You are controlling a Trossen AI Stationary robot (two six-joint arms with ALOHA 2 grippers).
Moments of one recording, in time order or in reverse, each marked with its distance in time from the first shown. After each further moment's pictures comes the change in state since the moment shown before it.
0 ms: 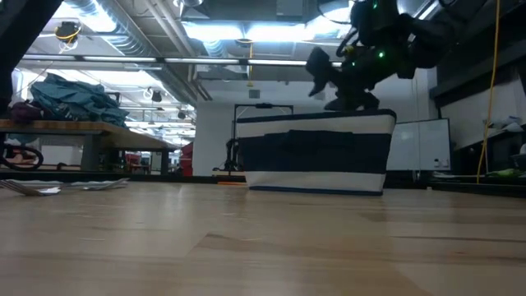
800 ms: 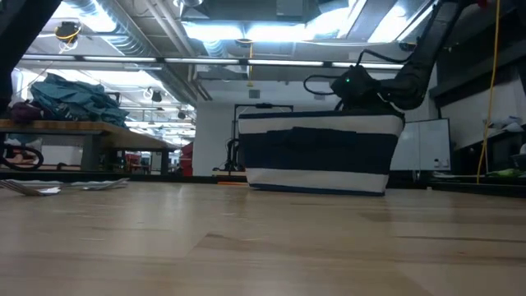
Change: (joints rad) left arm -0.010 0.000 0.000 0.000 0.000 0.008; right arm -0.248 0.296 0.006 -0.092 -0.298 0.109
